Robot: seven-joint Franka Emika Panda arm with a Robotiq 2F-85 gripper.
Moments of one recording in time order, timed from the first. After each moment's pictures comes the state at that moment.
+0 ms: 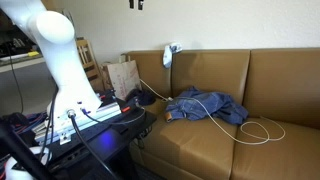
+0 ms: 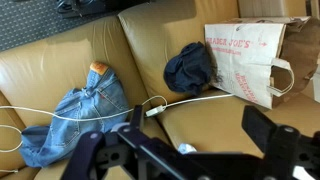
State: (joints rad) arm 0.02 -0.35 -0.13 -2.12 0.18 1.68 0.02
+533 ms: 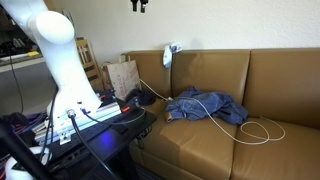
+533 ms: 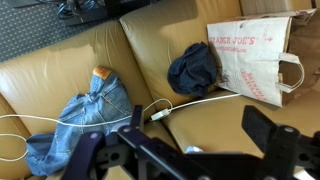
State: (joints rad) arm 0.01 -0.27 -0.12 -2.08 0.18 1.67 0.06
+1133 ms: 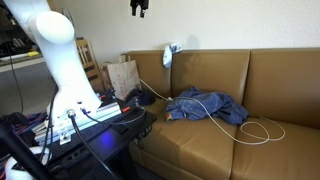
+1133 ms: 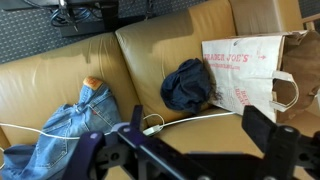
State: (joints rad) arm 0.01 -0.16 -0.08 -2.02 0.21 1.62 0.03
